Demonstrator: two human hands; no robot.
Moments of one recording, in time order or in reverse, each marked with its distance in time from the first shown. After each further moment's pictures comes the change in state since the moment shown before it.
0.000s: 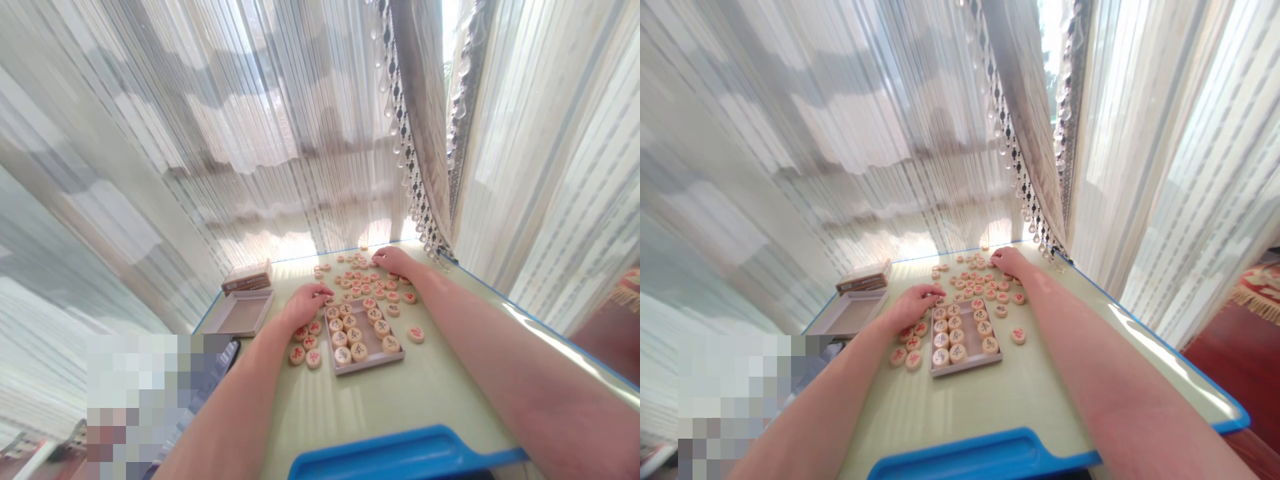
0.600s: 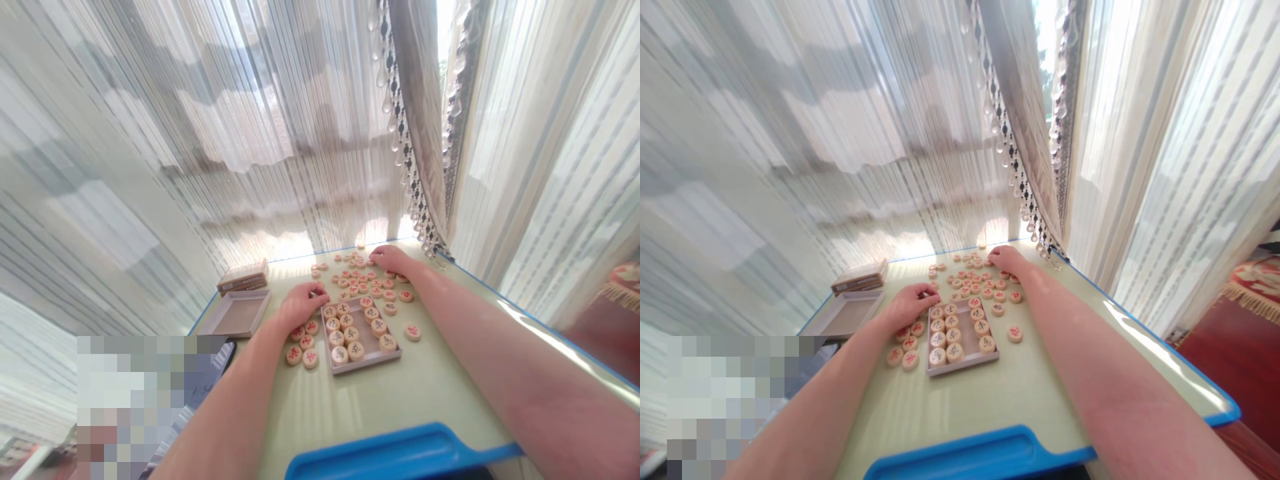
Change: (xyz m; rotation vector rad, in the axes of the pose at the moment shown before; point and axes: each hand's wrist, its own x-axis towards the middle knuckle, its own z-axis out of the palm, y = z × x) left_hand -0.002 0.000 -0.002 0.070 -0.001 -0.018; right_hand 0.000 0.002 0.000 0.225 0.016 0.091
